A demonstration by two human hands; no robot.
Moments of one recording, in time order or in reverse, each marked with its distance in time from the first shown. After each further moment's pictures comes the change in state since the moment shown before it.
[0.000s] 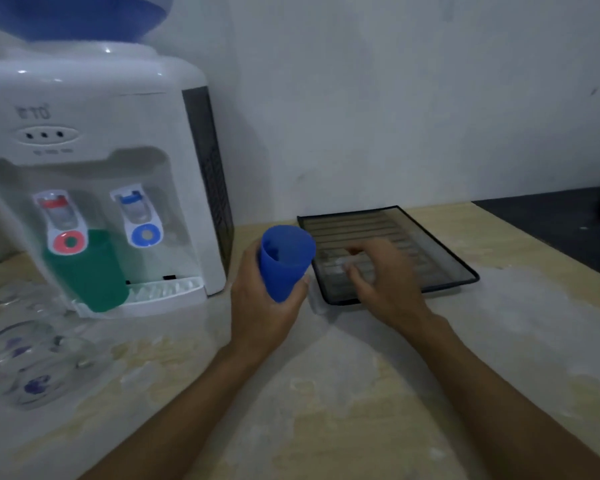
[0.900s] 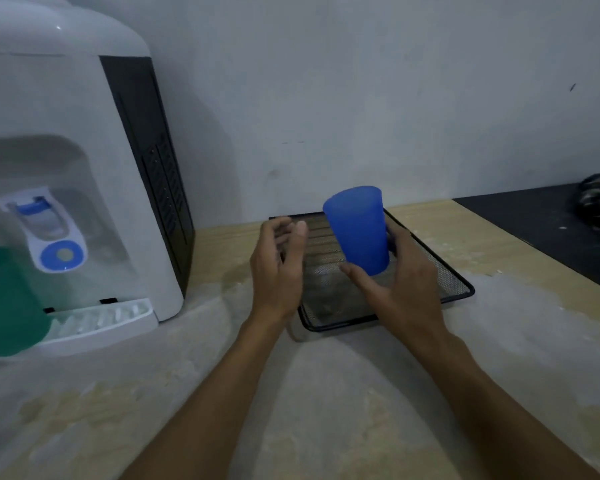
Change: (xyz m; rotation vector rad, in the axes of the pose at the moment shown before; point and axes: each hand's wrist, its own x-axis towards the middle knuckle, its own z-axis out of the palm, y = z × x) left_hand 0.060 -0.025 0.096 -0.364 -0.003 -0.278; right_hand 0.009 0.026 -0.011 0.059 0.170 0.250
